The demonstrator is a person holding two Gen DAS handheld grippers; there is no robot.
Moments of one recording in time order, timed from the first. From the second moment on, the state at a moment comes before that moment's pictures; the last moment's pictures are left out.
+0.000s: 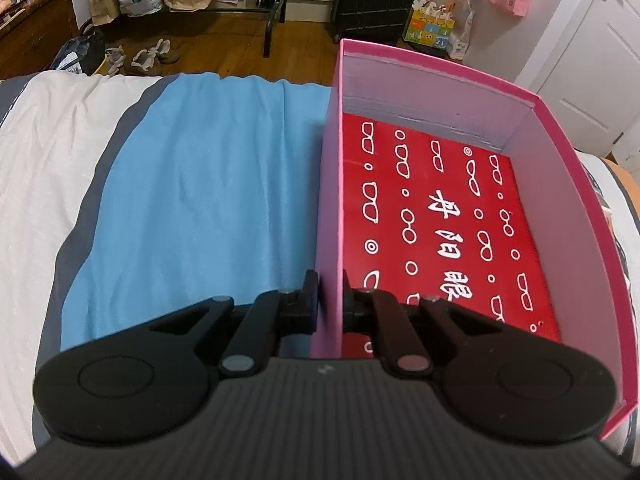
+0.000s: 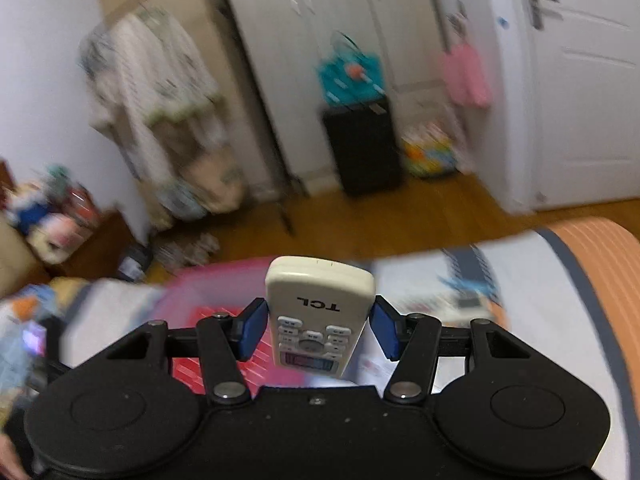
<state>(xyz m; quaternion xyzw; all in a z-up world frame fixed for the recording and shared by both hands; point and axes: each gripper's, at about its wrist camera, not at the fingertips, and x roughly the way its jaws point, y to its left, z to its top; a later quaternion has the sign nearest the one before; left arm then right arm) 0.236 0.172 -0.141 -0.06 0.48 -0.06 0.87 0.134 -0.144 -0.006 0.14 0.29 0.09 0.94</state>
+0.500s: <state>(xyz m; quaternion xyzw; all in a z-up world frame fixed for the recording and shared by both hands) 0.238 0.178 -0.146 -0.08 0.47 -0.06 0.87 0.279 -0.014 -0.097 0.19 0.49 0.15 0.84</state>
